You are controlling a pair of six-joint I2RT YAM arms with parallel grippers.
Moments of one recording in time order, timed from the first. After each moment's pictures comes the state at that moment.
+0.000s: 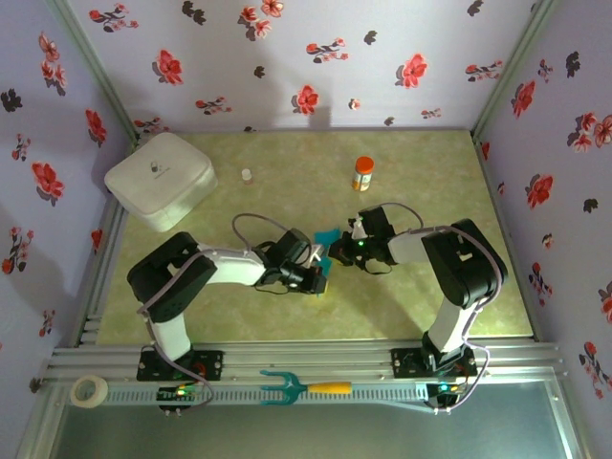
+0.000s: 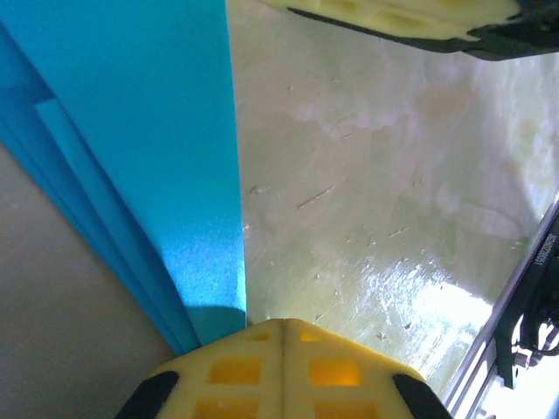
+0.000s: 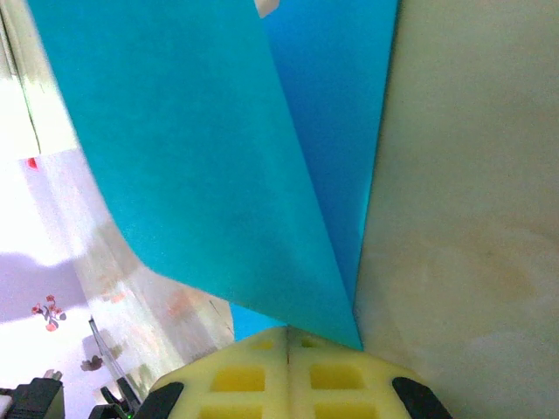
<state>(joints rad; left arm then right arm) -0.92 1.79 0.81 0.06 0.48 -0.70 0.45 1.77 0.70 0.13 -0.63 0.88</state>
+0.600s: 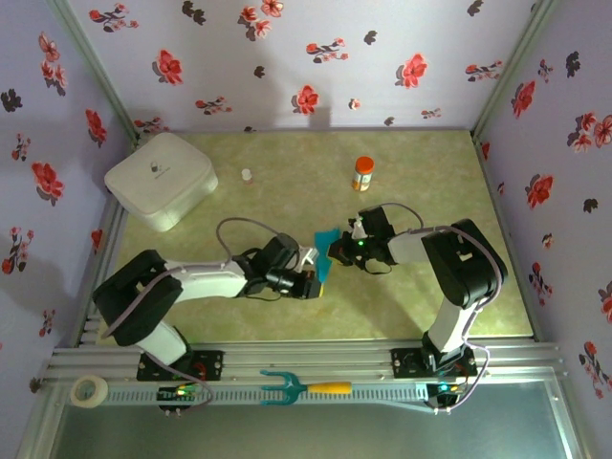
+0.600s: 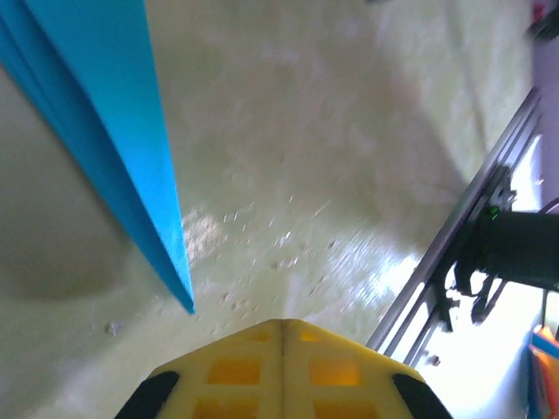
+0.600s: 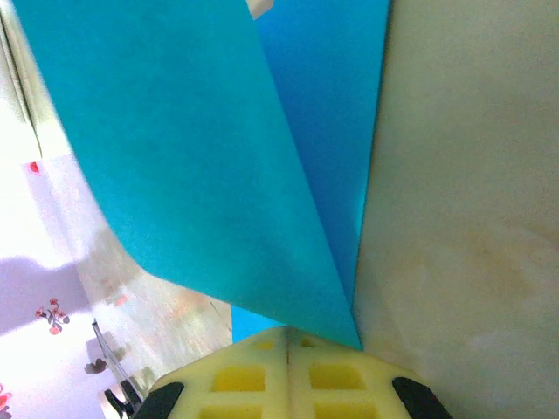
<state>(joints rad) -0.92 1.57 0.69 0.07 0.48 -0.75 0.45 1.76 0.70 0.13 -0.63 0.89</state>
